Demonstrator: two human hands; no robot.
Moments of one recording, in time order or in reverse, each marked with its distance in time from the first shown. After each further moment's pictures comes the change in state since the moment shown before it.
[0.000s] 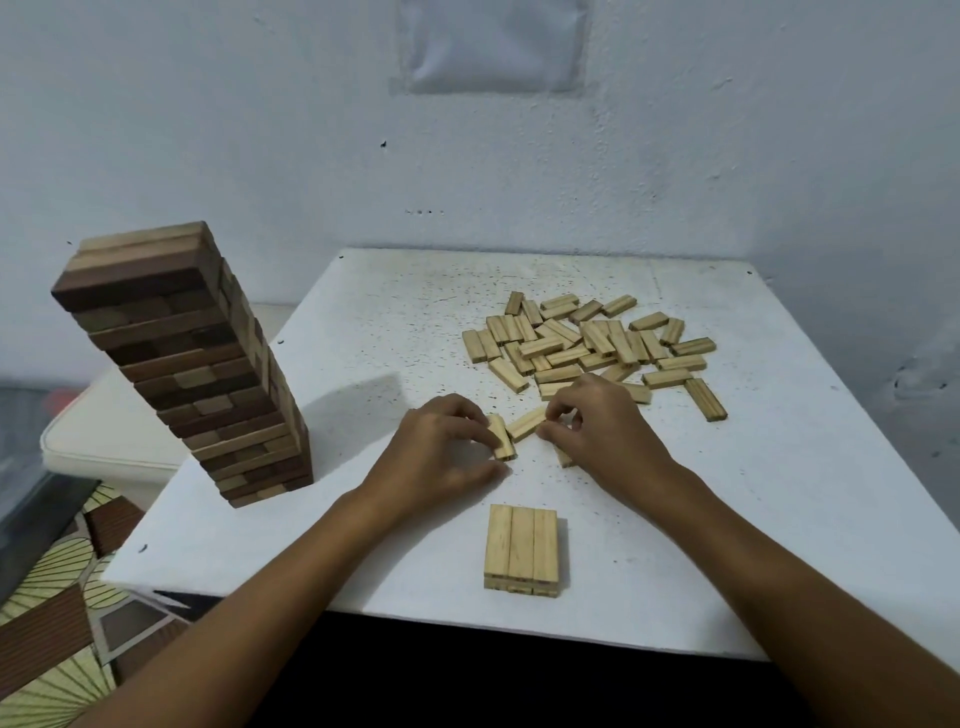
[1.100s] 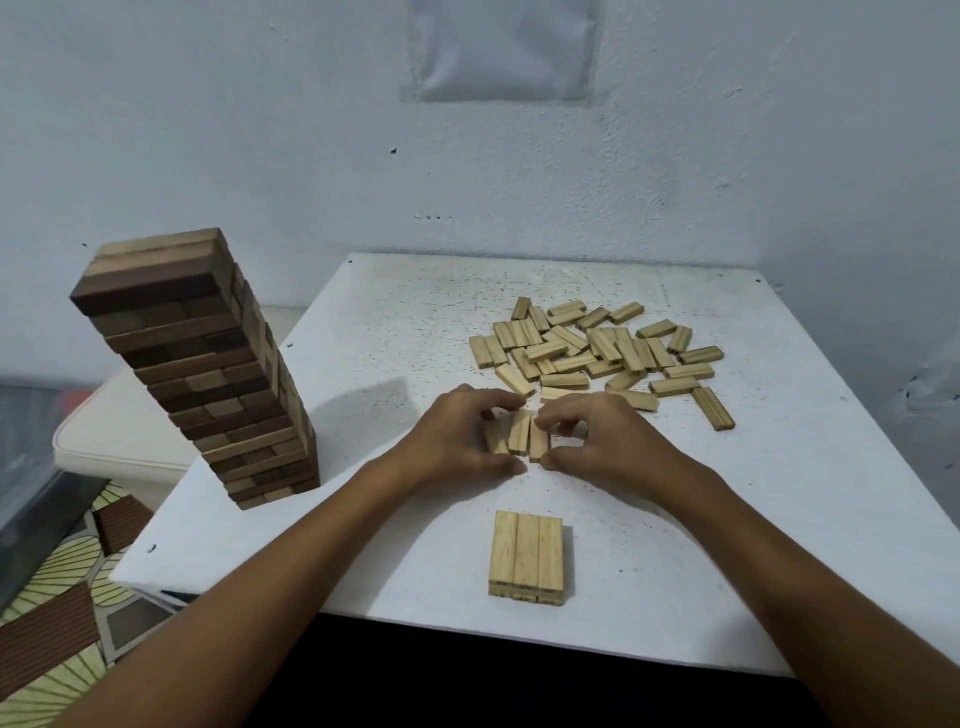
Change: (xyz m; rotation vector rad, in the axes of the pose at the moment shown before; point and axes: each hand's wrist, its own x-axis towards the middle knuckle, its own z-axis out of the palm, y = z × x) left_hand 0.032 0.004 -0.002 0.055 -0.197 -0.093; right_hand 0.001 -0.006 -0.014 0.182 -0.232 0.017
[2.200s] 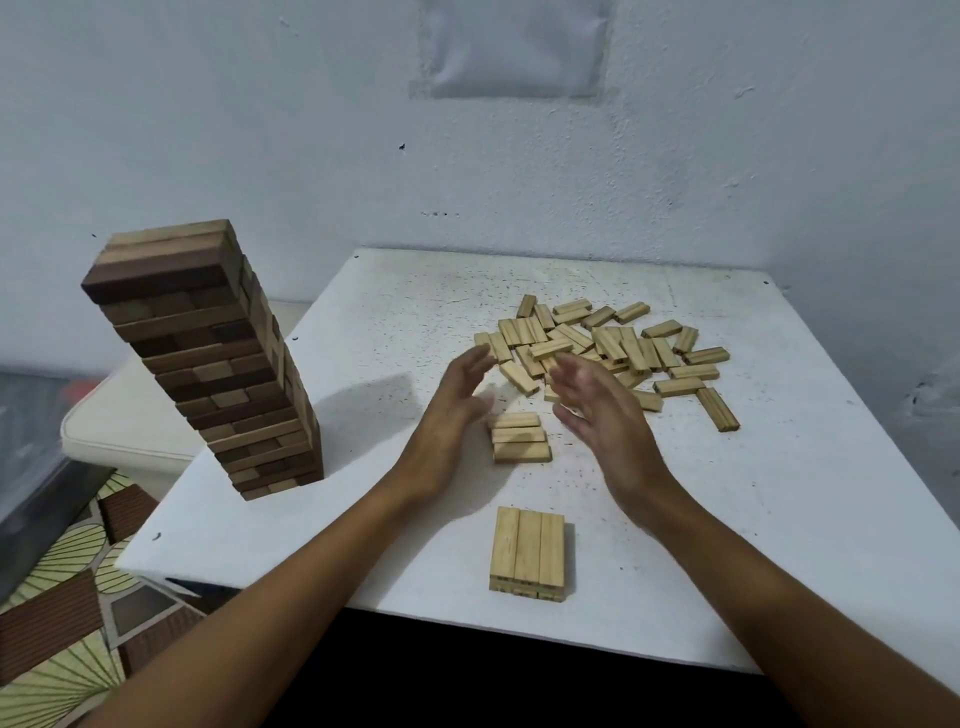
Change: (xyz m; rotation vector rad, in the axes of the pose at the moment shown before) left_hand -0.018 0.005 0.011 -0.787 0.149 -0.035; right_hand -0.008 -0.014 0.019 0.698 0.239 0.054
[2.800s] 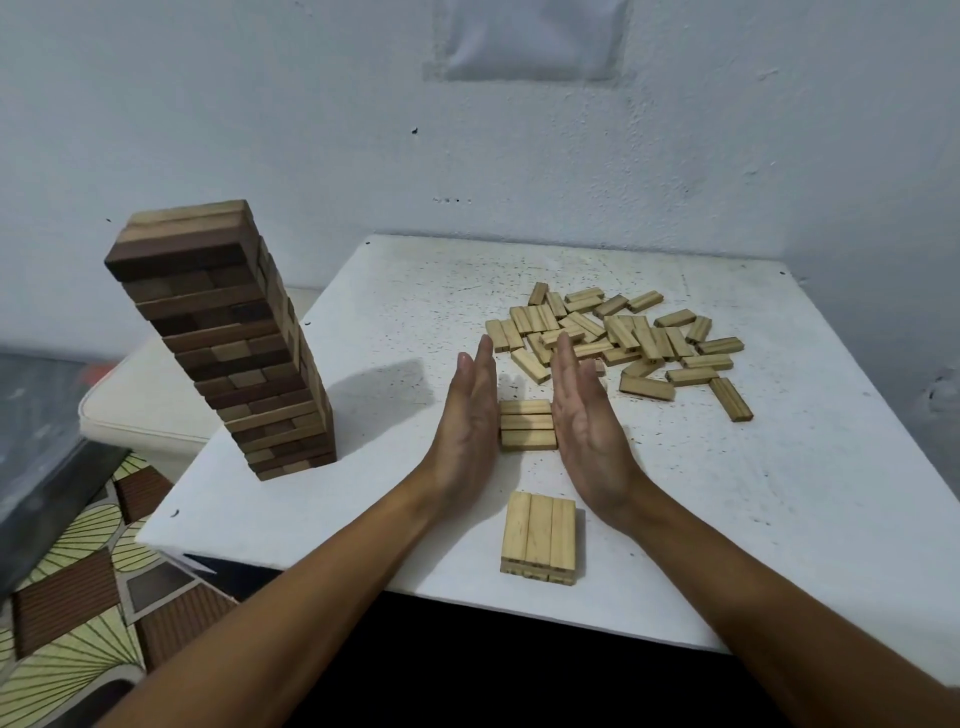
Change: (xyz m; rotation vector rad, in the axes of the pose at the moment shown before) left_hand -0.015 0.015 0.024 -0.308 0.001 -0.129; right_hand -0.004 0.008 0.031 0.228 -0.207 0.065
